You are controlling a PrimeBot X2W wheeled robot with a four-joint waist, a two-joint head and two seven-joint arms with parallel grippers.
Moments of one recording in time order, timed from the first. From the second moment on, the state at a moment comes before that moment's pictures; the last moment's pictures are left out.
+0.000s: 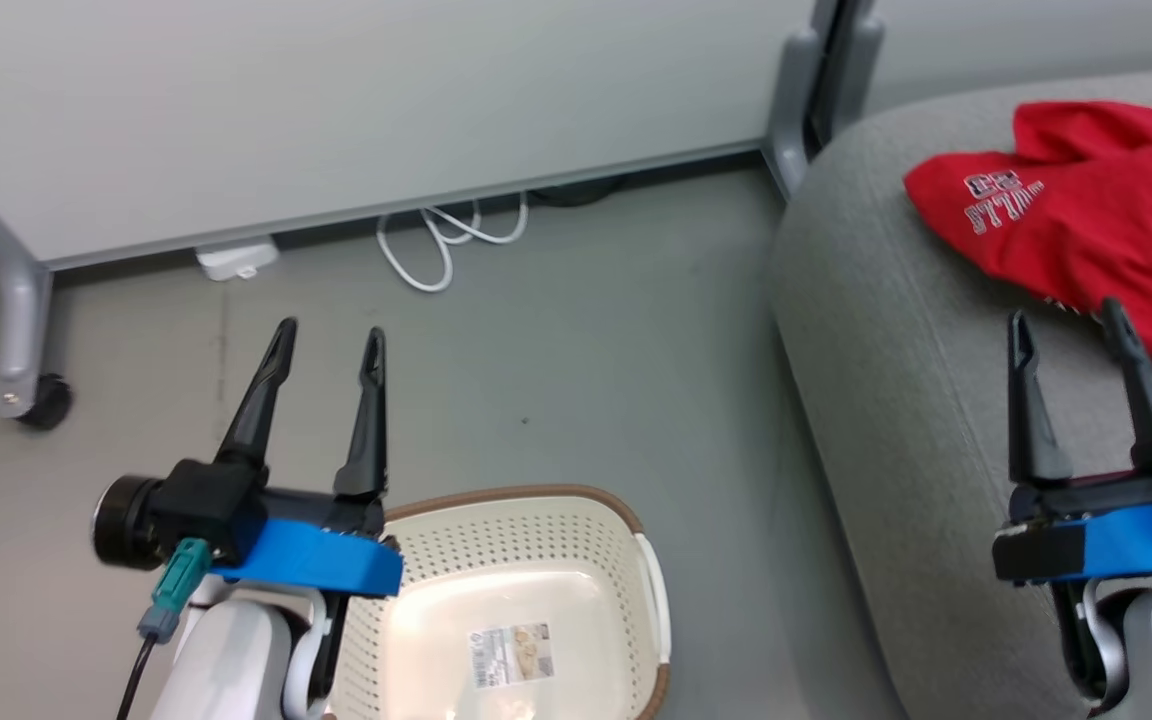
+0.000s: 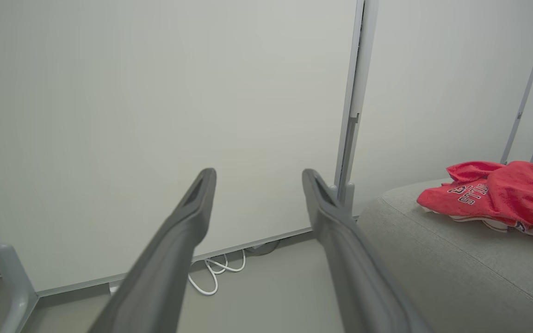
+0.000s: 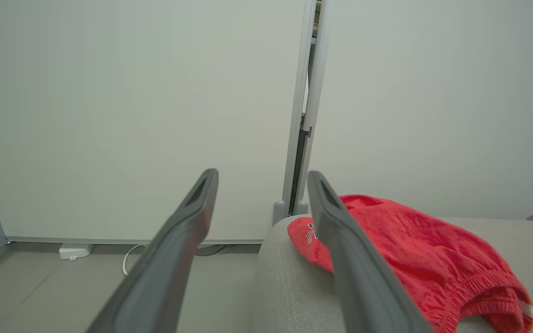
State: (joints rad) left arm -0.26 0.14 -0.24 0.20 -0.22 -0.04 -0.26; right arm -0.23 -0.12 -0.13 0.11 0.04 0.13 -0.26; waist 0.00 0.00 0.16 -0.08
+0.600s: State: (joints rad) left arm -0.09 0.08 -0.05 0.21 -0.16 -0.10 -0.26; right arm -0.06 -0.06 -0.07 0.12 0.04 0.13 -0.26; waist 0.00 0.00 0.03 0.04
